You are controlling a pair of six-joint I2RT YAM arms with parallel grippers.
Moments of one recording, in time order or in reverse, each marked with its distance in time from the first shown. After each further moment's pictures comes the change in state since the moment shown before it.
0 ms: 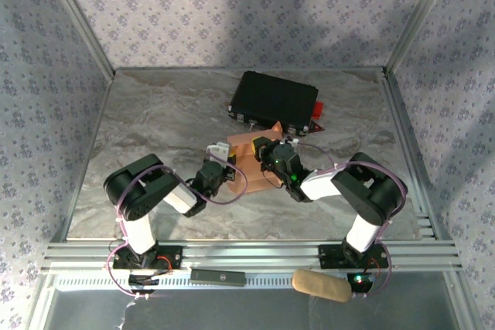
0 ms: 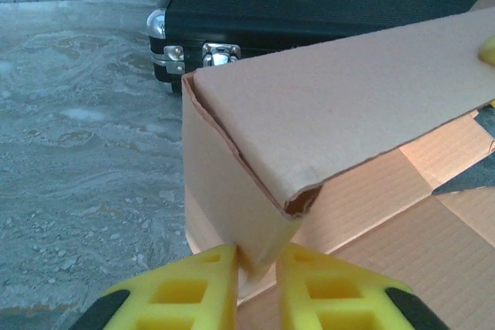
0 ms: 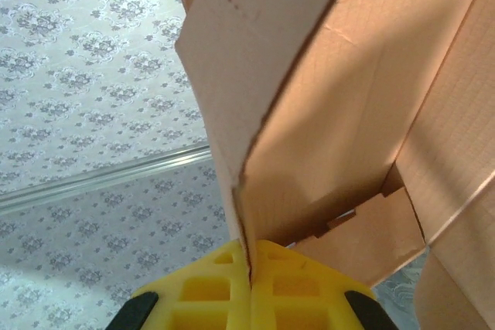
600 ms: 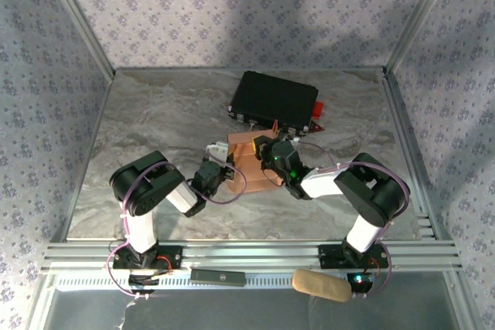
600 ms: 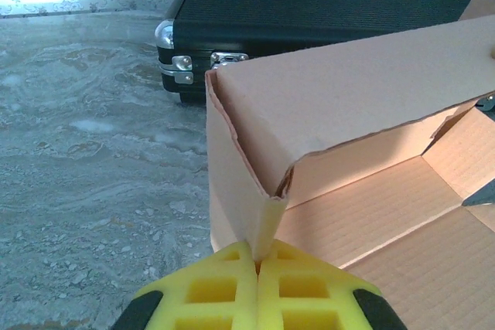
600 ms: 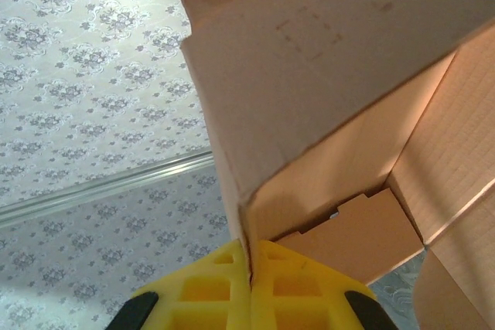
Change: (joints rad) left arm 0.019 0.032 0.002 0.051 0.003 0.036; right arm -0.010 -0.016 0.033 -0.087 0.000 0.023
